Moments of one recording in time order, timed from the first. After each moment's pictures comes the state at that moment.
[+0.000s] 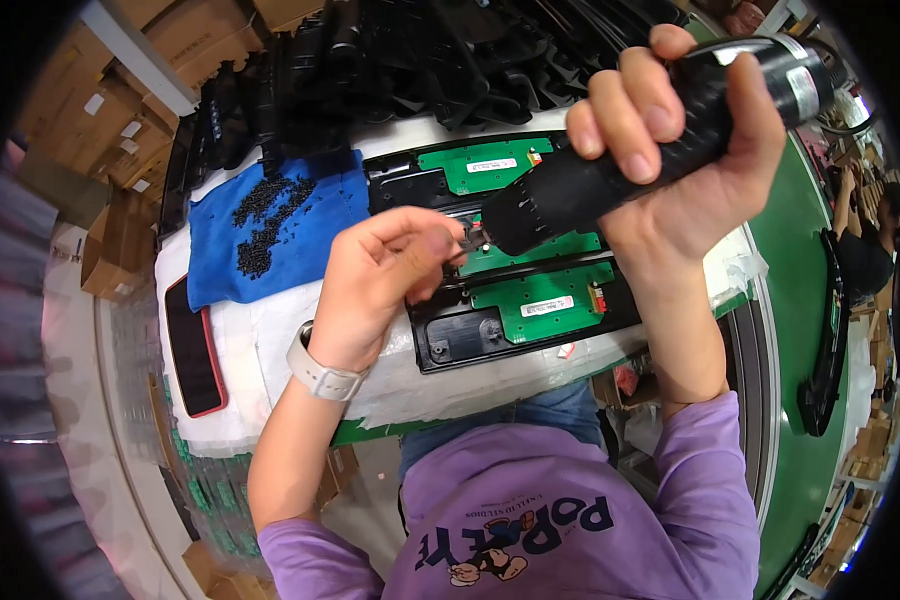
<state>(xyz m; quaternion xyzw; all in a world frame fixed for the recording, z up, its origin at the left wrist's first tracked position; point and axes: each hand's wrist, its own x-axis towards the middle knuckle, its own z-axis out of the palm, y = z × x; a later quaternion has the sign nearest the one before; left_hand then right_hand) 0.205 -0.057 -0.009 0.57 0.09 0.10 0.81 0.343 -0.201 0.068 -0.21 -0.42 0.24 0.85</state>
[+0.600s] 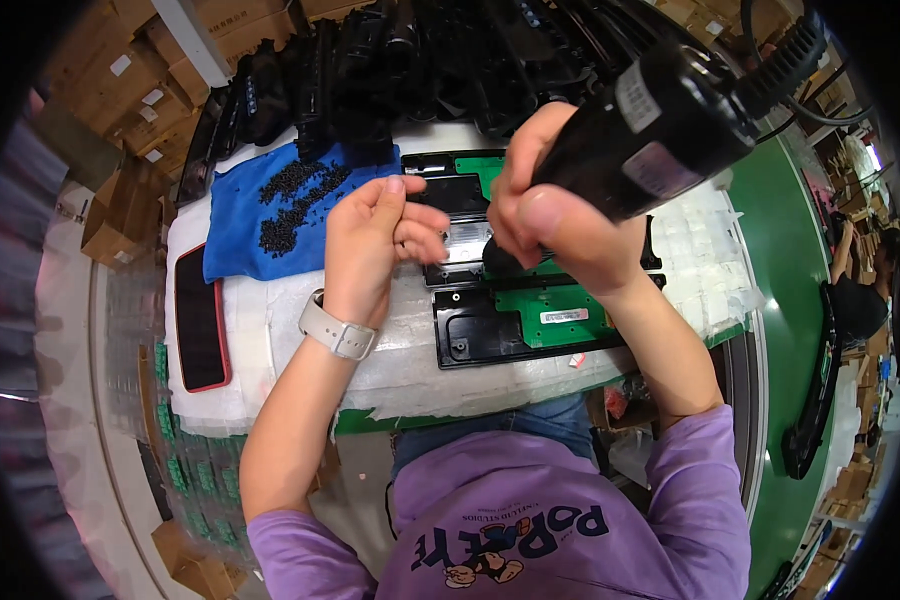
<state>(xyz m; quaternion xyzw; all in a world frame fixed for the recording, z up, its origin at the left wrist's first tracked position) 0.210 -0.030 -0.019 0.52 0.20 0.20 0.80 0.312 -0.167 0.042 -0.46 -0.49 0.25 0.70</state>
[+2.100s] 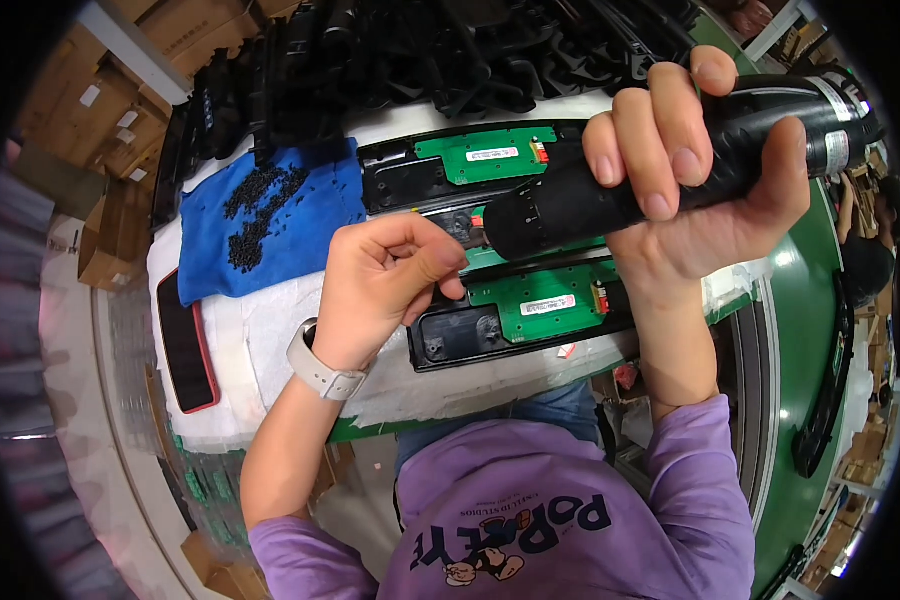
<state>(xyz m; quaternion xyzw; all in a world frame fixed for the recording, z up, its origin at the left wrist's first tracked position) 0.206 -0.062 -0.010 0.63 0.11 0.07 0.77 0.346 -0.211 0.051 -0.19 -0.43 0.24 0.85</state>
